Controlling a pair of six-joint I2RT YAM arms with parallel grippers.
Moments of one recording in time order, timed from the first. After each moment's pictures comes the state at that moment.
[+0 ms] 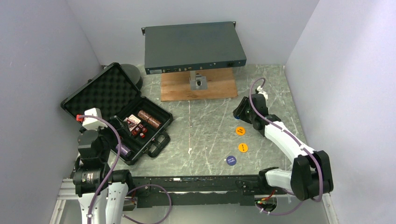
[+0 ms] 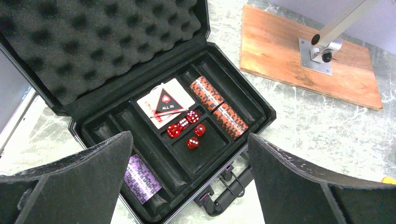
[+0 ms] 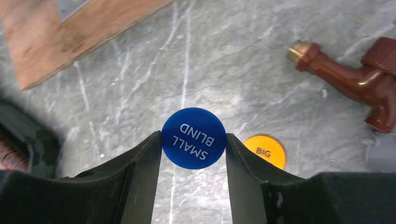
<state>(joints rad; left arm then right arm) 0.10 0.32 0.77 -0.75 -0.02 -0.30 0.25 1.23 0.72 -0.20 0.09 0.65</state>
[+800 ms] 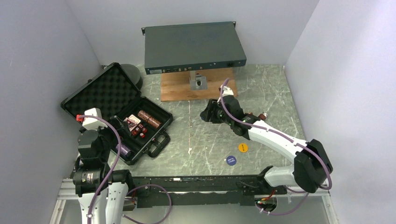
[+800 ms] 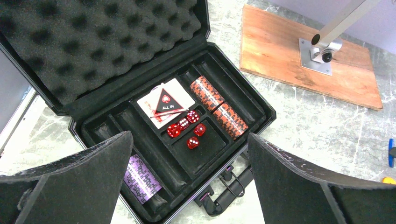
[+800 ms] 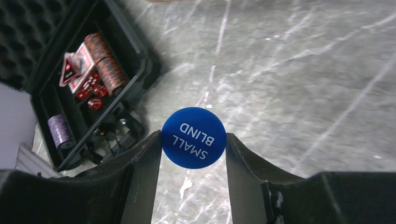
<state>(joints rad) 0.10 0.32 0.77 -0.75 -0.02 -0.30 0.66 1.28 0.83 -0.08 0.05 0.64</state>
